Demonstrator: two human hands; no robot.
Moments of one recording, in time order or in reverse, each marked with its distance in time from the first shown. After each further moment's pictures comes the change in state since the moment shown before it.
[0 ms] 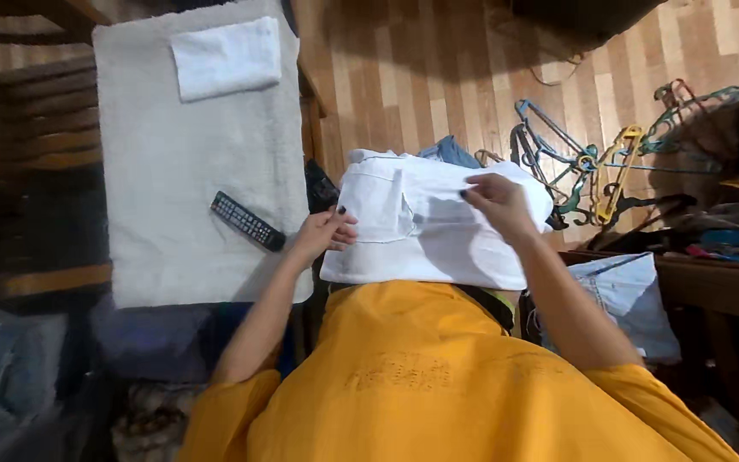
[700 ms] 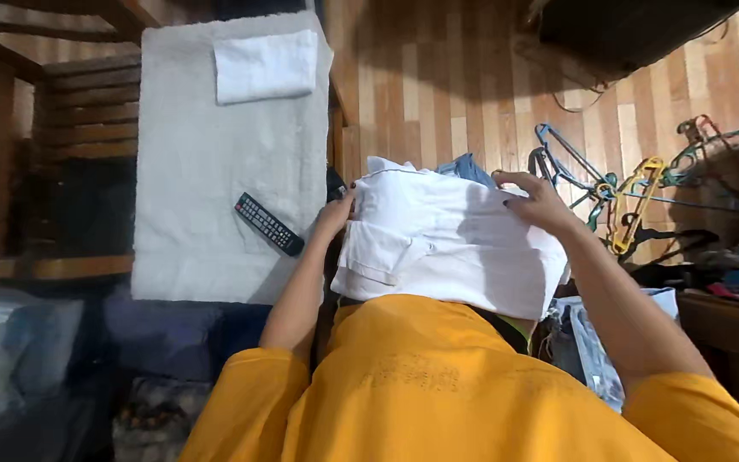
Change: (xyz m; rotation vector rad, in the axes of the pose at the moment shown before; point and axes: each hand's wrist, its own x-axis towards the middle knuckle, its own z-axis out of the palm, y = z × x) left_hand 0.092 -0.020 -0.022 0.160 0.235 -0.169; right_hand 0.066 0.022 -0.045 -0.303 -0.229 -0.097
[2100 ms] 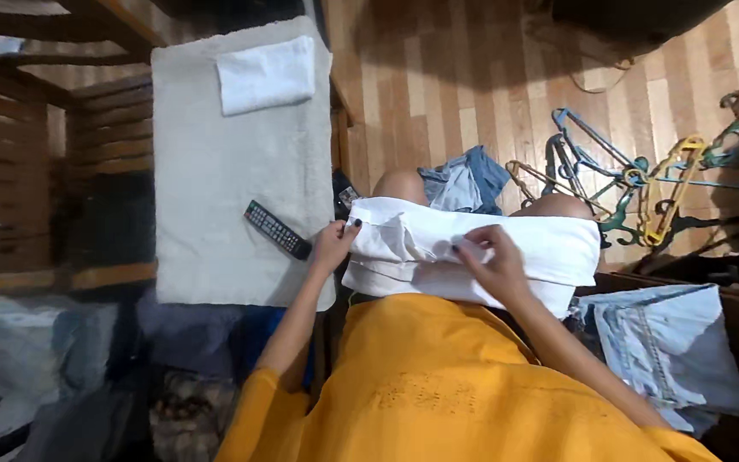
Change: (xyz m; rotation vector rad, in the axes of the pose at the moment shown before) left_hand -0.066 -0.031 -0.007 -0.035 0.109 0.304; right_hand -0.075 -0.047 0.130 0.137 0.274 -0.066
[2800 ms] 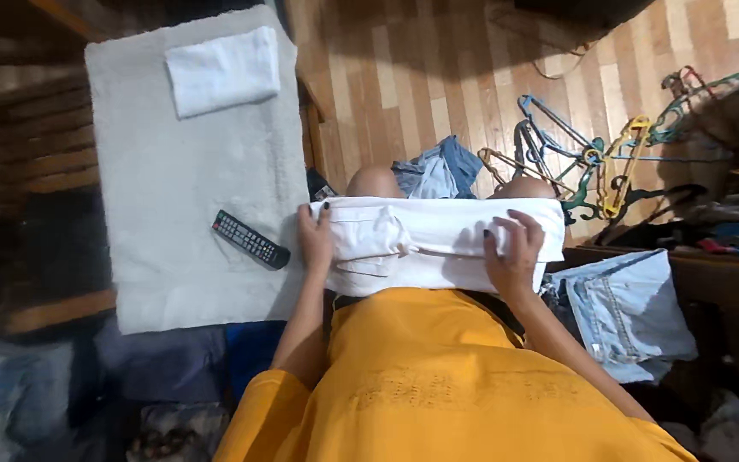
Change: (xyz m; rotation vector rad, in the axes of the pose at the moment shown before) left_hand 0.026 0.008 0.032 -0.046 0.371 0.039; right_hand -0.033 0.041 -0.023 -0.395 0.455 -0.040
